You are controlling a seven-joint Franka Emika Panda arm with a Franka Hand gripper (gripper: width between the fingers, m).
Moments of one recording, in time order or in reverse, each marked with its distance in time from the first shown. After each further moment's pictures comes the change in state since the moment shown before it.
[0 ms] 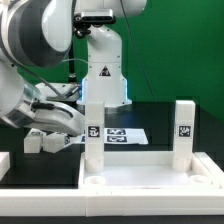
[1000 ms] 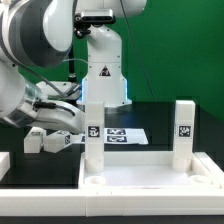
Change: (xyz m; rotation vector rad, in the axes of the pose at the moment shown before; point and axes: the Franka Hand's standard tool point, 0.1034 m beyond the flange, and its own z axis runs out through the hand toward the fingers) arm -0.007 0.001 -0.004 0.003 -0.031 -0.002
